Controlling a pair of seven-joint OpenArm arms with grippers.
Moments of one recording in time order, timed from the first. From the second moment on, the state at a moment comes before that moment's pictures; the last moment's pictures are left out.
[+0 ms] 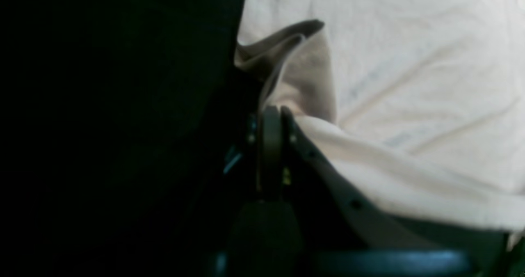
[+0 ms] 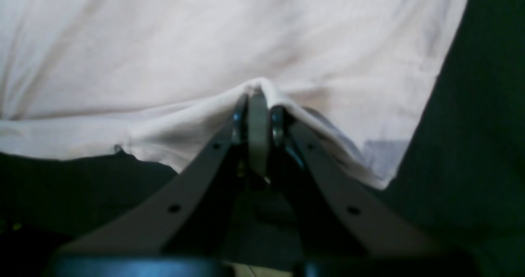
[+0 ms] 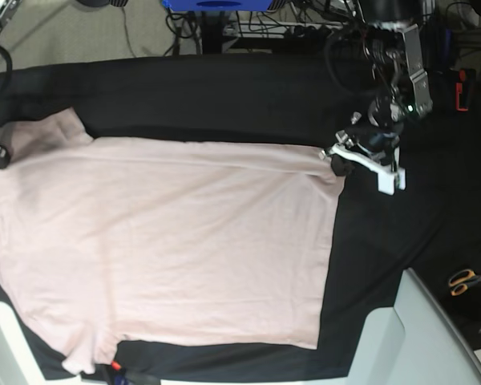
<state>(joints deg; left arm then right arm) 8.8 -5.1 -19.3 79.6 -27.9 -16.9 37.3 0.1 21.1 42.6 65.1 34.3 39.9 -60.8</state>
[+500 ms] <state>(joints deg) 3.9 -6.2 -19.3 73.6 -28.1 -13.8 37.9 8.9 27.1 30.7 50.0 34.6 39.9 -49.3</state>
